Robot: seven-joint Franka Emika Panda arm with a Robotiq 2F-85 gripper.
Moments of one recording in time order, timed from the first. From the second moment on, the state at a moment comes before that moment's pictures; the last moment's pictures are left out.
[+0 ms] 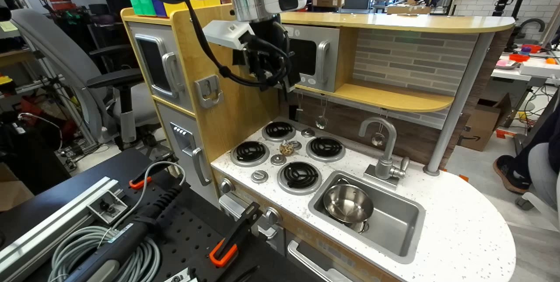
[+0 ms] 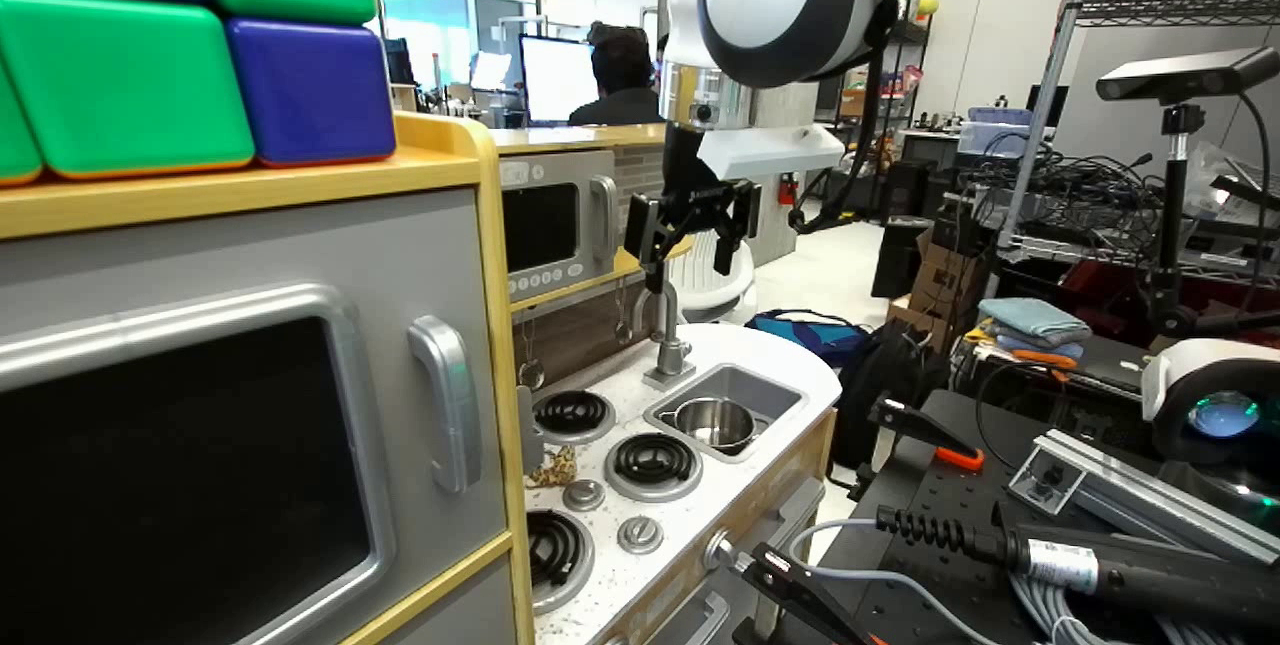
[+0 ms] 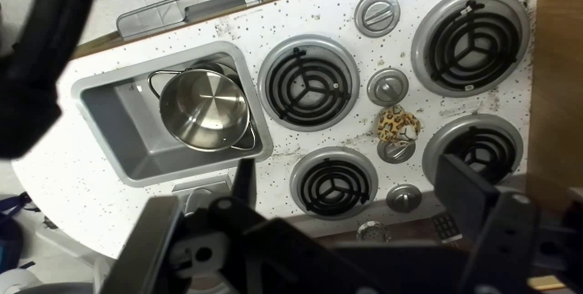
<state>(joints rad) 0.01 0.22 -0.02 -2.31 -0.18 2.65 0.36</state>
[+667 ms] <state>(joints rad) 0.25 0.58 -0.29 -2.15 -0.37 2.94 0.63</state>
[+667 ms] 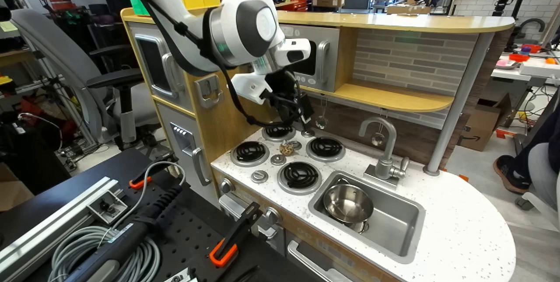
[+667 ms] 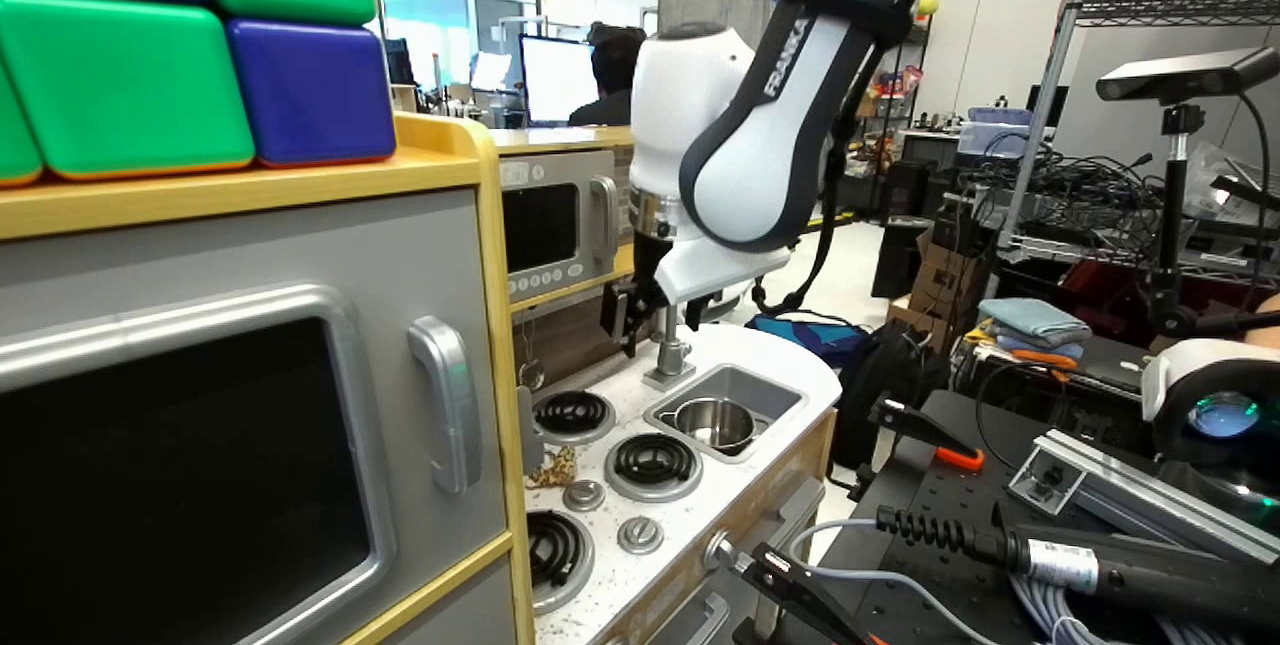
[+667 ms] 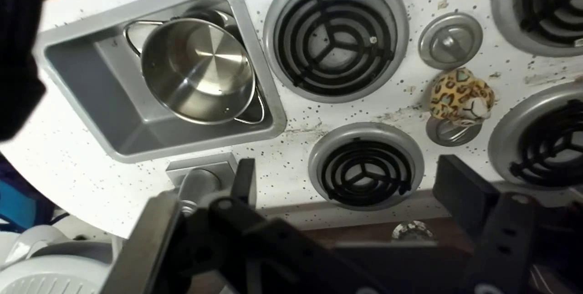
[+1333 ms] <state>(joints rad) 0.39 0.97 -0.34 -1.88 -0.11 3.09 0.54</state>
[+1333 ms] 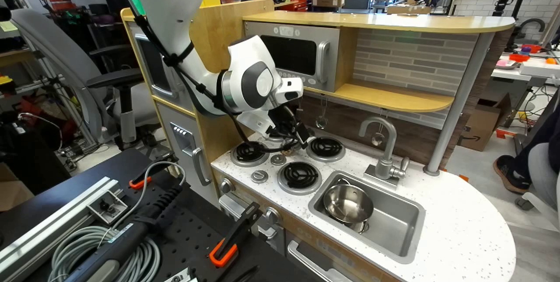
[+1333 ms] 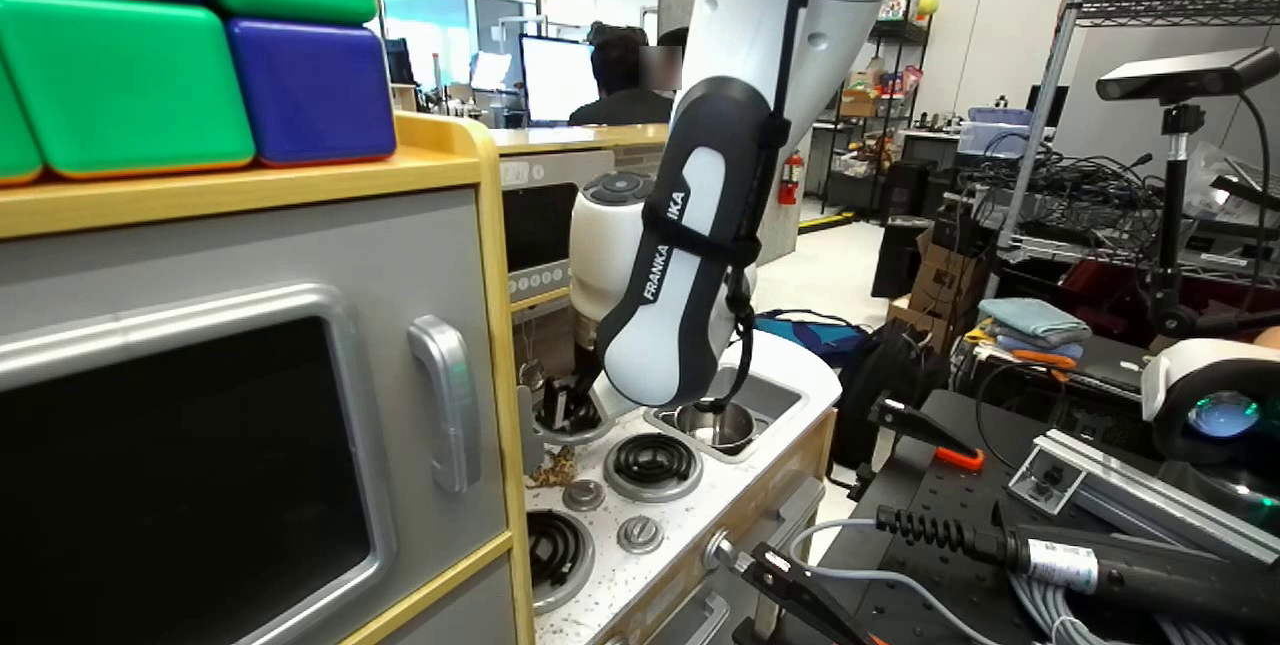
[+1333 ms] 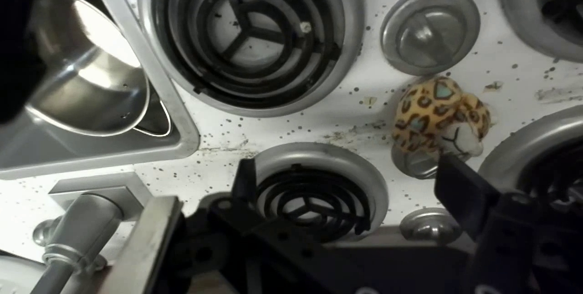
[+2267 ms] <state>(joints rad) 0.39 1.13 -0.29 -1.67 -0.02 3.05 0.46</state>
